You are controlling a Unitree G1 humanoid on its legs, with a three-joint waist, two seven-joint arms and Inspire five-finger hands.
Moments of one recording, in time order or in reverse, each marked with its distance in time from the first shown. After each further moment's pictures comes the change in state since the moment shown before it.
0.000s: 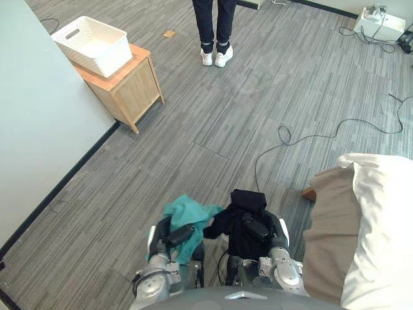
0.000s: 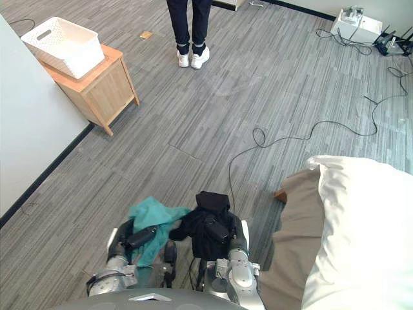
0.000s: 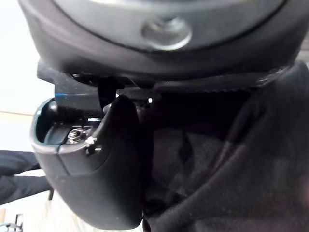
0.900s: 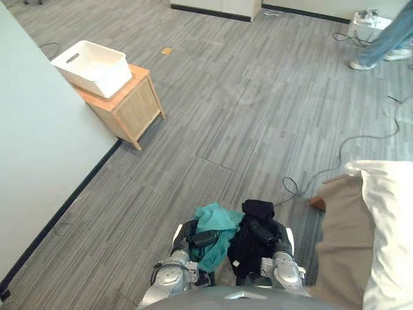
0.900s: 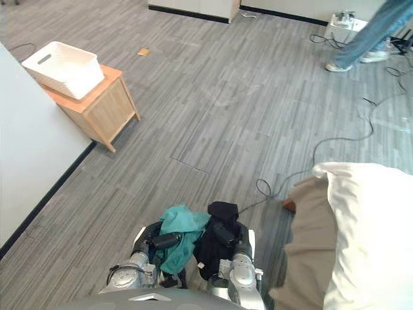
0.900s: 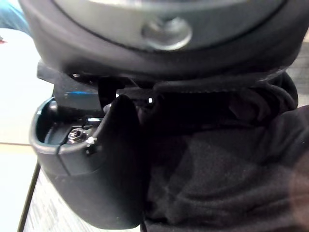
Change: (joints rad) left arm -0.174 0.030 -0.177 0.148 -0.090 0.069 -0.002; right arm -0.100 -0.005 -0.059 0.132 0.012 0.071 -0.120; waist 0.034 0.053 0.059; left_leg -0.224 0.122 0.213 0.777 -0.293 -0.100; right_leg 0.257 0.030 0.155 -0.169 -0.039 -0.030
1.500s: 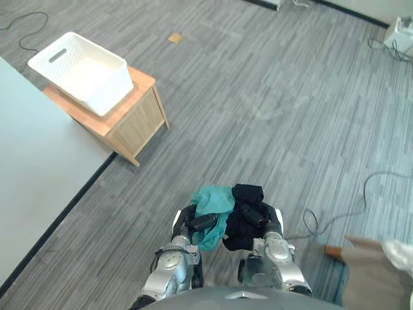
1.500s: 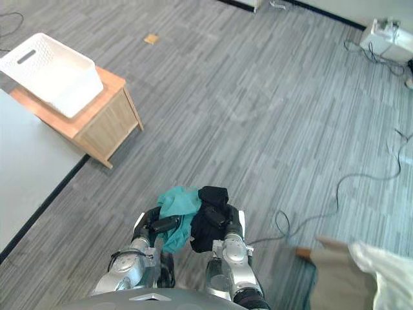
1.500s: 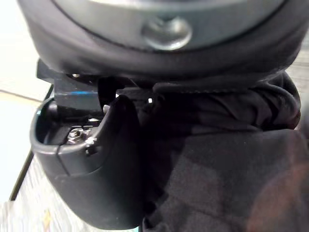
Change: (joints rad) left arm -0.062 -0.016 0.026 0.016 -0.048 0.006 0.026; right arm -0.141 0.011 0.013 0.094 -0.014 0.017 0.032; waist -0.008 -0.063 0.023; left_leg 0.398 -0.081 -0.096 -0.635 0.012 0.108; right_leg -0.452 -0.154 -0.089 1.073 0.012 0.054
